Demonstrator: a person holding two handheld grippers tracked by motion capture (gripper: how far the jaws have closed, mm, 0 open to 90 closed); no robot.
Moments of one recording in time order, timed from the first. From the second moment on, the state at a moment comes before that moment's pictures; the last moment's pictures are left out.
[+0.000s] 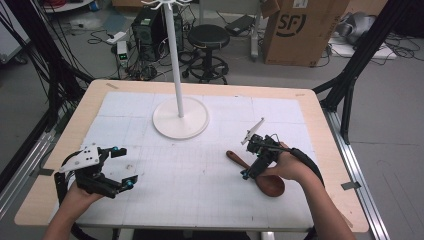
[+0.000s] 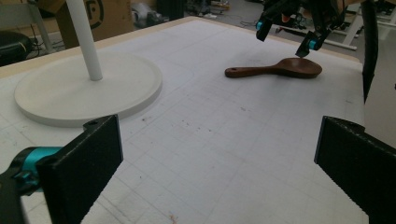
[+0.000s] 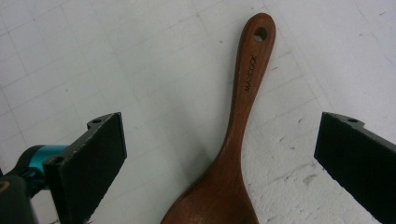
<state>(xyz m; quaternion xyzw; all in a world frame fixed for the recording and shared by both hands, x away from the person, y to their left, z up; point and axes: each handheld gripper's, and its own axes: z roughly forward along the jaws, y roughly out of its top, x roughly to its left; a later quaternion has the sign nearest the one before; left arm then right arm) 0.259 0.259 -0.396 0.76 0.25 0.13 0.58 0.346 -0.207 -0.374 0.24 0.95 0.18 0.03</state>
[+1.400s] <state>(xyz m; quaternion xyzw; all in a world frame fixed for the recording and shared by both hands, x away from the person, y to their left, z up) 0.257 0.254 -0.397 0.77 0.25 0.14 0.57 0.358 -0.187 -0.396 0.25 0.97 0.06 0.05</state>
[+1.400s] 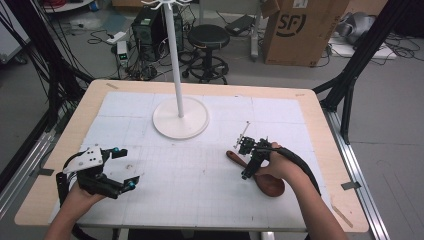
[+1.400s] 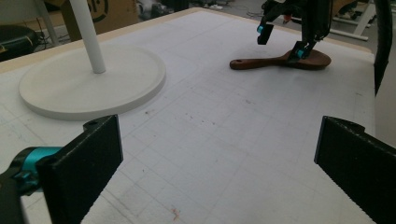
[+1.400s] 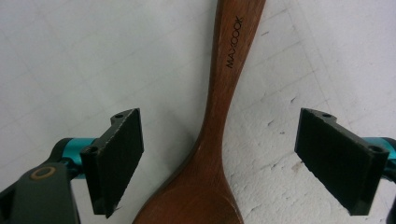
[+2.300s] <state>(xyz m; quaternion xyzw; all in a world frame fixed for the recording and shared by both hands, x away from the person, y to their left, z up) 0.256 0.254 -0.396 0.77 0.25 0.14 0.56 0.371 -0.184 -0.408 0.27 0.96 0.05 0.02</state>
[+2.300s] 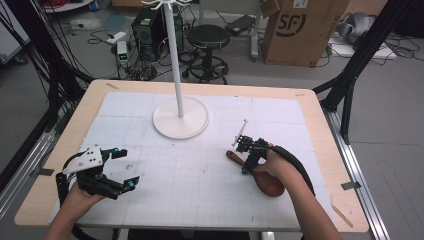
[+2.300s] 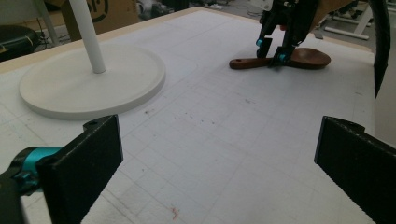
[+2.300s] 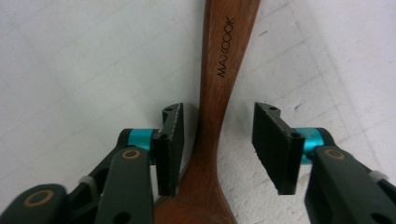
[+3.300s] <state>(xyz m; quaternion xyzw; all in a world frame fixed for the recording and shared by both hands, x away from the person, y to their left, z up) 0.255 0.254 -0.396 0.77 0.25 0.14 0.56 0.372 -0.181 -0.409 0.26 0.96 0.05 0.01</state>
